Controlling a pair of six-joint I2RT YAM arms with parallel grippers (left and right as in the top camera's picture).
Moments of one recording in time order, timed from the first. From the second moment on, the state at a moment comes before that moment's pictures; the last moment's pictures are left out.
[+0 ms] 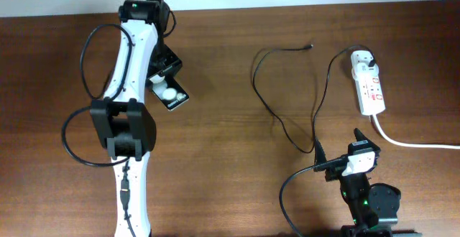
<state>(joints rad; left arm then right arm) -0.12 2.50 2.51 -1.67 -0.07 -0.80 -0.03 0.04 0.01 -0.06 -0.18 -0.09</state>
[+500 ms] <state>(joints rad) -0.20 2.19 2.55 -1.69 0.06 -0.54 -0.03 0.04 0.01 -0.06 -0.18 -0.09</state>
